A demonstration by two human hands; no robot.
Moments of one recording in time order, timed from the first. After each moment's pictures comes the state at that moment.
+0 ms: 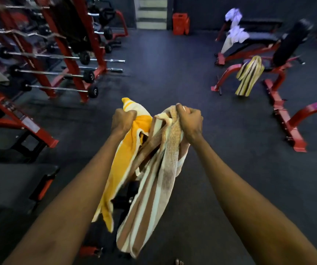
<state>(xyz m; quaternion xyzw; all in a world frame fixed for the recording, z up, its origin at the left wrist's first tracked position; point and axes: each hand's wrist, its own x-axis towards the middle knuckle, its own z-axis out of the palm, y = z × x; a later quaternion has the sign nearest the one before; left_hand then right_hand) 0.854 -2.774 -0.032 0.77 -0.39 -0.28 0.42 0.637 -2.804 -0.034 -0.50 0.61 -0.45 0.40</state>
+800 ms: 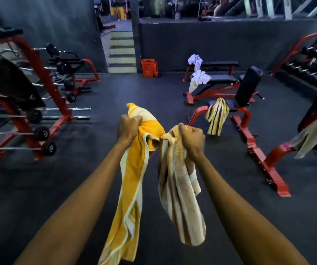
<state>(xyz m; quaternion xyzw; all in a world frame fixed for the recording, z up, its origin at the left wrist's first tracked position) 0.658 -3.218 0.040 0.65 -0.49 -0.28 0.51 0.447 -3.202 0.004 -0.48 0.63 -0.51 0.33</state>
